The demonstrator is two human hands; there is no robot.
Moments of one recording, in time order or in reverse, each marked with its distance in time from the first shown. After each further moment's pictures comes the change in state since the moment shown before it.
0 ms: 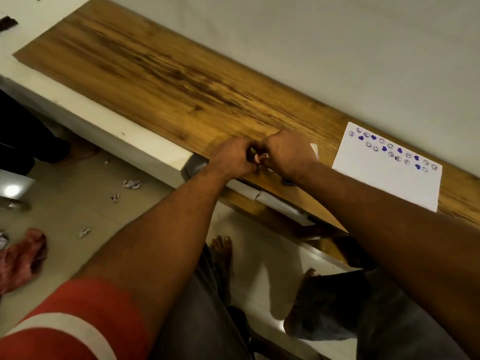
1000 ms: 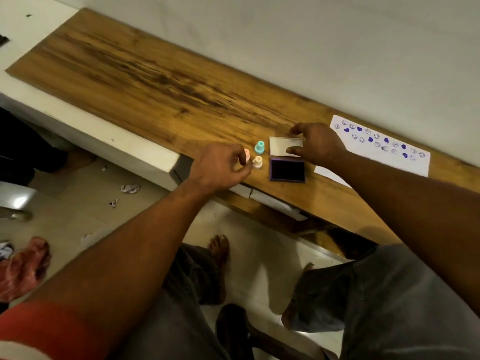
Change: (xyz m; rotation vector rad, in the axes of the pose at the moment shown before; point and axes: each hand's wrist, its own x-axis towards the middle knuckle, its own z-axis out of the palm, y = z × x) left_hand -0.049 0.034 -0.013 0.187 0.187 0.130; right_hand -0.034 0.109 0.019 0.379 -0.082 0.317
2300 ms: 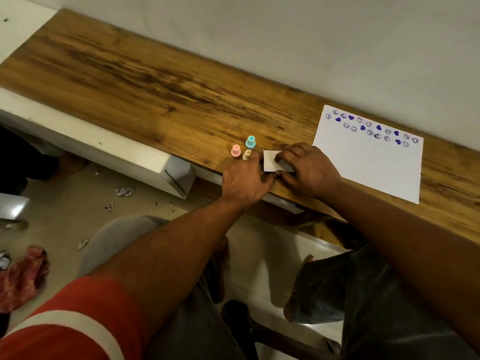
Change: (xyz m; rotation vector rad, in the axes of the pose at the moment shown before) left_hand 0.000 0.057 0.091 0.021 0.026 -0.152; right_hand -0.064 0.014 0.050 -0.230 0.084 -0.330
